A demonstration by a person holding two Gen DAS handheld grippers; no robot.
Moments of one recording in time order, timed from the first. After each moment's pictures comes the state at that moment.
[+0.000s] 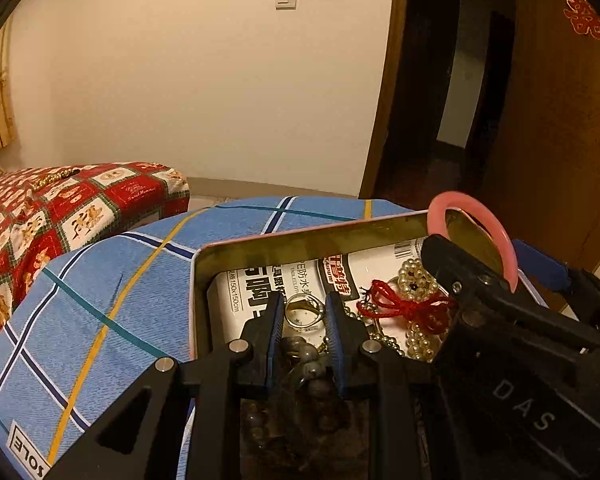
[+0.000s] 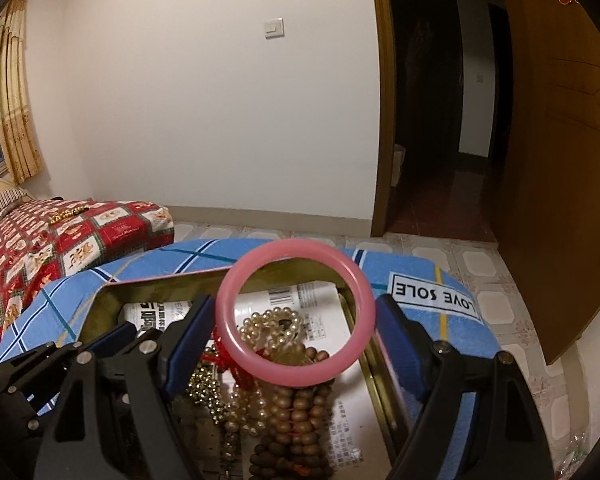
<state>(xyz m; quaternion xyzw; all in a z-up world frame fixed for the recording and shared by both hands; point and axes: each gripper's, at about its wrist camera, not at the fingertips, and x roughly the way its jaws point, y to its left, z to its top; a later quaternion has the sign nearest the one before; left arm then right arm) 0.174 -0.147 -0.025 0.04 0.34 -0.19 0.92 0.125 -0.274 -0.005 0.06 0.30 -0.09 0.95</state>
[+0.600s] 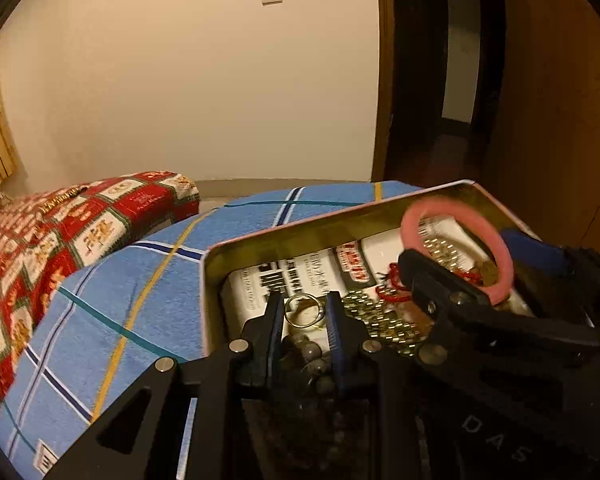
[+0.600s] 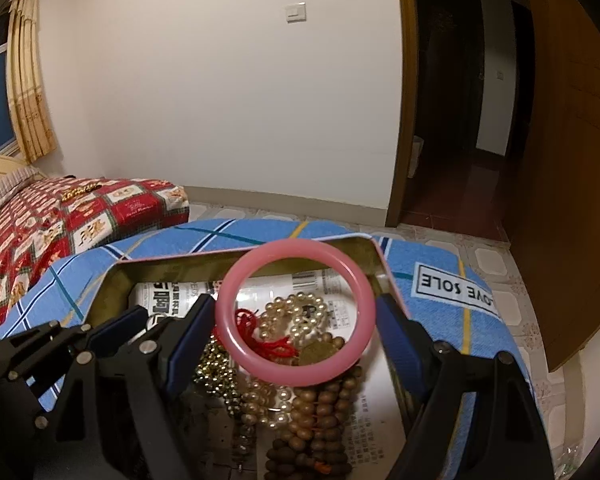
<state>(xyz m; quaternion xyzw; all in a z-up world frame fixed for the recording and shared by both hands) 0.177 -0.149 -0.028 0.10 0.35 -0.17 0.92 0.135 -0.262 -0.013 0.05 0.33 -0.05 0.94</state>
